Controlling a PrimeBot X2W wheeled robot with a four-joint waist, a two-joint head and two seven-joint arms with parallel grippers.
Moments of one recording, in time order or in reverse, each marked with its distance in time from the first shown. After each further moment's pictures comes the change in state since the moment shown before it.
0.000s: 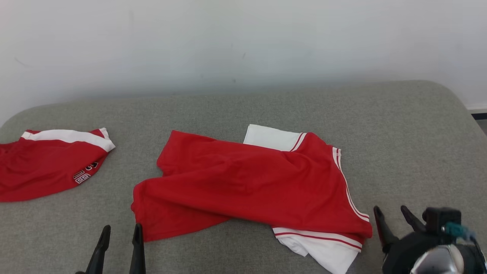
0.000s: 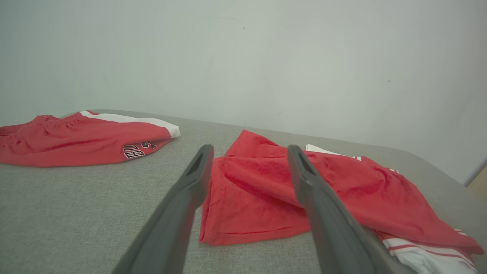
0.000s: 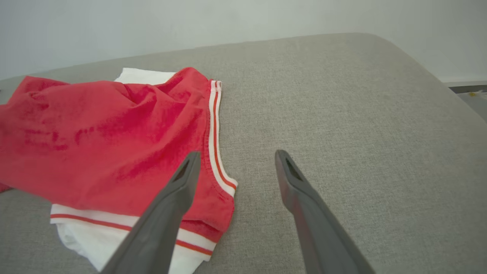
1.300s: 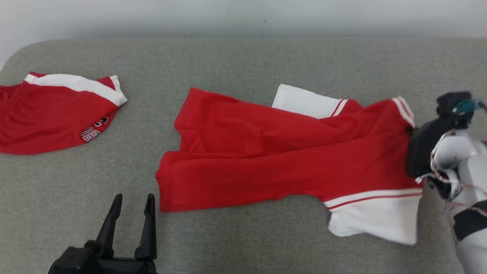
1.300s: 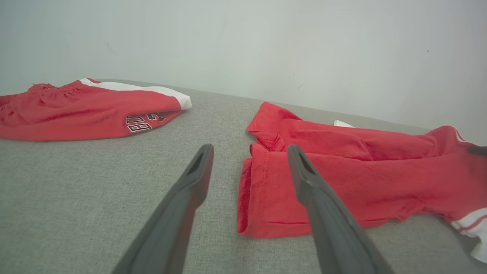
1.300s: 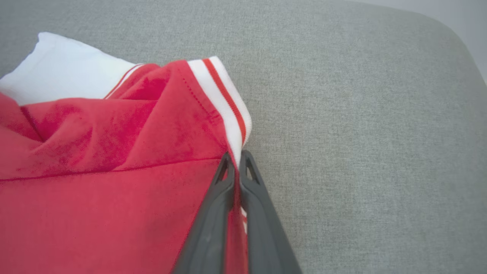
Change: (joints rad) left arm -0.142 -0.008 -0.027 0.057 0.025 -0.032 0.000; right arm -0.608 -0.160 0.057 0.397 -0.004 0.000 0.380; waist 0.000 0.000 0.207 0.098
